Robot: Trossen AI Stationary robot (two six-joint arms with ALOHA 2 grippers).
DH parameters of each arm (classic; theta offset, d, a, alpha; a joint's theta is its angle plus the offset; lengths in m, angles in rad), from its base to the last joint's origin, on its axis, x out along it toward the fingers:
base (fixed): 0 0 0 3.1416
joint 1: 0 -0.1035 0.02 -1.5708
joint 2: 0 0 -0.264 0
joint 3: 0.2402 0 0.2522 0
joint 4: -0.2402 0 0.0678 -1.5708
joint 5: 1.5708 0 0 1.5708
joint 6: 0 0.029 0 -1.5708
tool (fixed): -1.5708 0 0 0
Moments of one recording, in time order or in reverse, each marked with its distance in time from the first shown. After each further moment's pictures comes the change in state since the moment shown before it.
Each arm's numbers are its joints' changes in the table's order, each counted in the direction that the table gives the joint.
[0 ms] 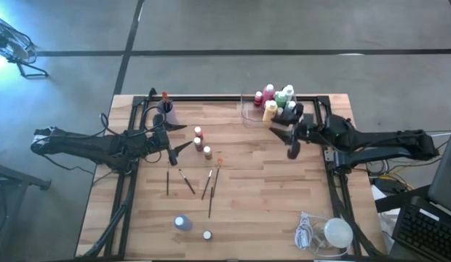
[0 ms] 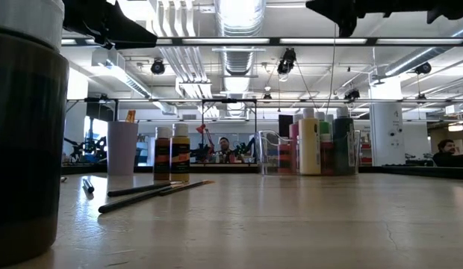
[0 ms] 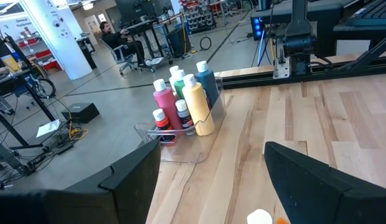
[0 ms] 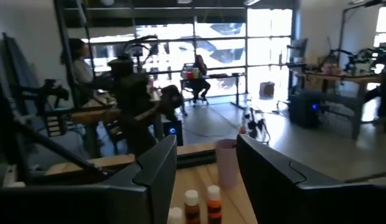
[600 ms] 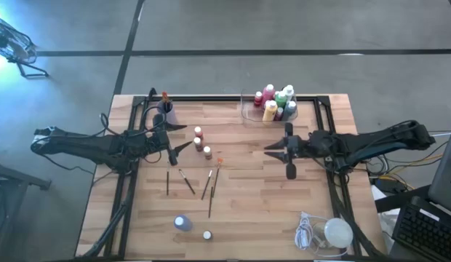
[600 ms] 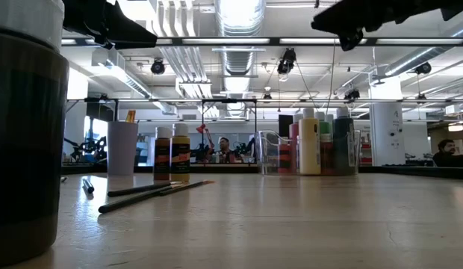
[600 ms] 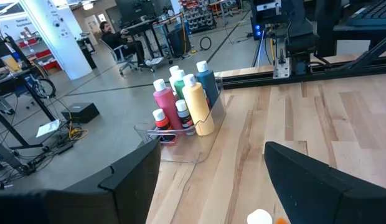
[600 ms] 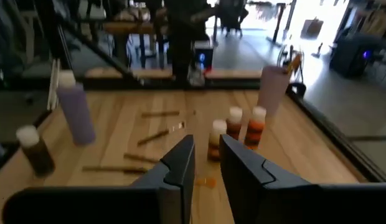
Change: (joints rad) left arm 0.000 0.000 0.000 0.000 0.000 0.000; right arm -0.204 -0.063 0.027 -0.316 -0.053 -0.029
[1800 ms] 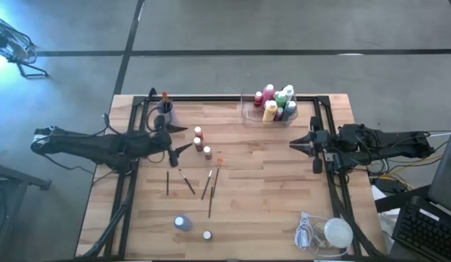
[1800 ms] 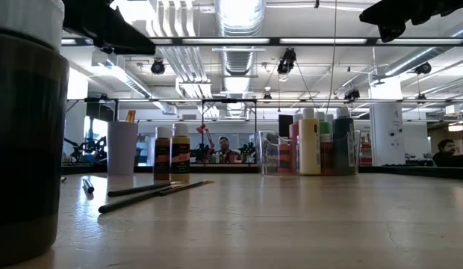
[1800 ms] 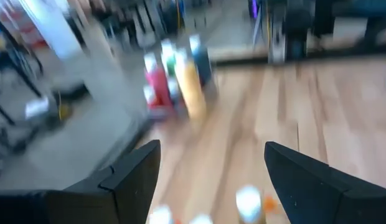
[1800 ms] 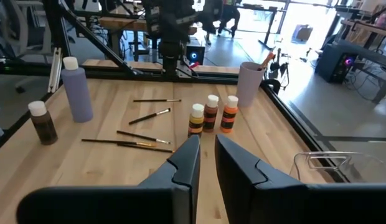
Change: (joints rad) left arm 0.002 -0.026 0.040 -0.116 -0.011 -0.078; right arm 0.020 0.427 -0.001 -0.425 0.000 -0.065
